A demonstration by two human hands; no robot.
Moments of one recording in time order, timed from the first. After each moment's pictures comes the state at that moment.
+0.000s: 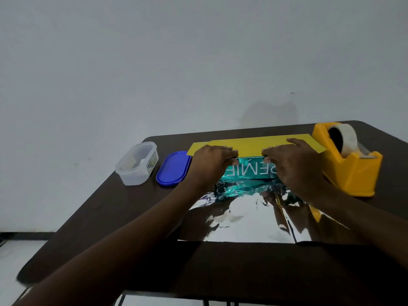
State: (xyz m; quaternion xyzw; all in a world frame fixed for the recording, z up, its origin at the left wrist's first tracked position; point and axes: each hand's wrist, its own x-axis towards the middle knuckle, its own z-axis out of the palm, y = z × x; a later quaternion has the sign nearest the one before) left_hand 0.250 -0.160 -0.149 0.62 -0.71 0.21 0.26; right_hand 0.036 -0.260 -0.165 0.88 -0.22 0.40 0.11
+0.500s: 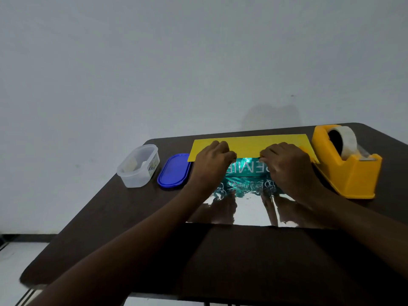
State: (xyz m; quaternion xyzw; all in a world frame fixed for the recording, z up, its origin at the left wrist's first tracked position) left_hand 0.250 -0.170 -0.156 0.60 -0.68 0.33 0.24; right_hand 0.053 -0.267 -0.172 0.86 -0.22 0.42 0.19
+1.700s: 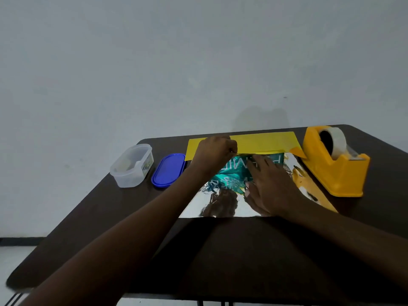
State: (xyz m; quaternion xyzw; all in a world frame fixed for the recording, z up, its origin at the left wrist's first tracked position) left_hand 0.244 -0.189 -0.128 0.65 -0.70 0.20 0.23; right_hand 0.058 -0.227 -0.190 0.91 -0.29 0.24 0.14
